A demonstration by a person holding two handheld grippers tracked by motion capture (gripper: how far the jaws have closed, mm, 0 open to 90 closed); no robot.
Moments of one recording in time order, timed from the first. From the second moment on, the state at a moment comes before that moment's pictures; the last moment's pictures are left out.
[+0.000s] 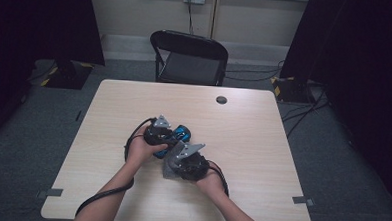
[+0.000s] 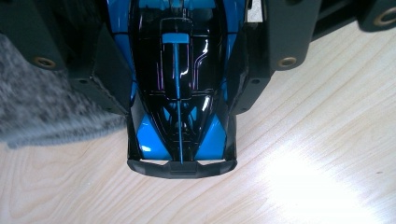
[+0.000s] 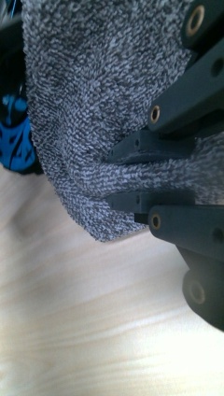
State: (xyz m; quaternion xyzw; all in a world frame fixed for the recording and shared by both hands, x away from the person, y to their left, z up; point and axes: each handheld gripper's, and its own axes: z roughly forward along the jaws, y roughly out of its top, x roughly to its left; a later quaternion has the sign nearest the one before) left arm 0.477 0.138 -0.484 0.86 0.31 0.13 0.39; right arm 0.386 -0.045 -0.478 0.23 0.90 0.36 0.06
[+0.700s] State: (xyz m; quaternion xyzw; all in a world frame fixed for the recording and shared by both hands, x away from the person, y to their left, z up) left arm 0.477 0.137 -0.484 0.85 0.31 0.13 0.39; right arm 0.360 -0.016 -0.478 0.16 0.91 0.37 0.02
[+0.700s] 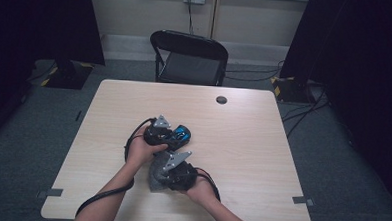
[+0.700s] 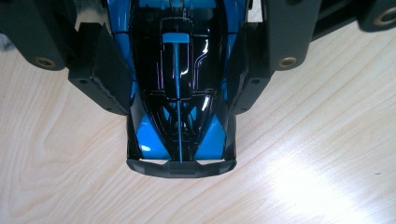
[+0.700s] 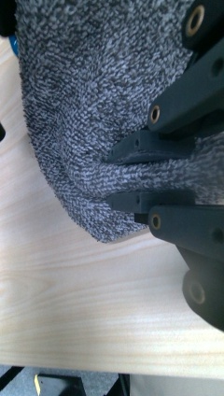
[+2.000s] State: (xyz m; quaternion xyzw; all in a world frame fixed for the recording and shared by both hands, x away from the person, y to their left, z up) left arm 0.476 0.137 -0.484 0.85 0.32 0.13 0.39; right arm 0.336 -0.028 -0.468 0.06 0.92 0.38 0.02
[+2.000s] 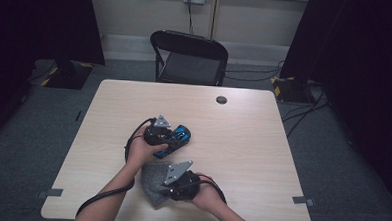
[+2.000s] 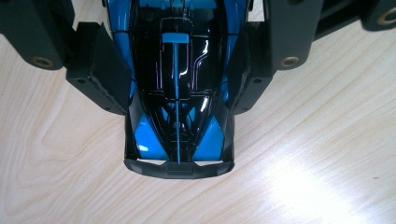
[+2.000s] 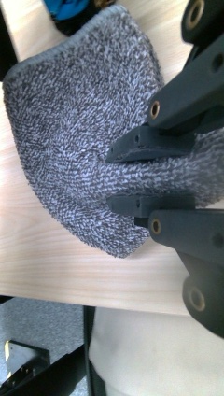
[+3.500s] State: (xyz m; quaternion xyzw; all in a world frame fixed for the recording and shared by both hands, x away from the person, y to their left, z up) left arm 0.382 0.157 -0.467 0.88 0.24 0.07 0.41; right arm 0.397 -0.120 -0.502 0.29 0.87 0.37 0.14
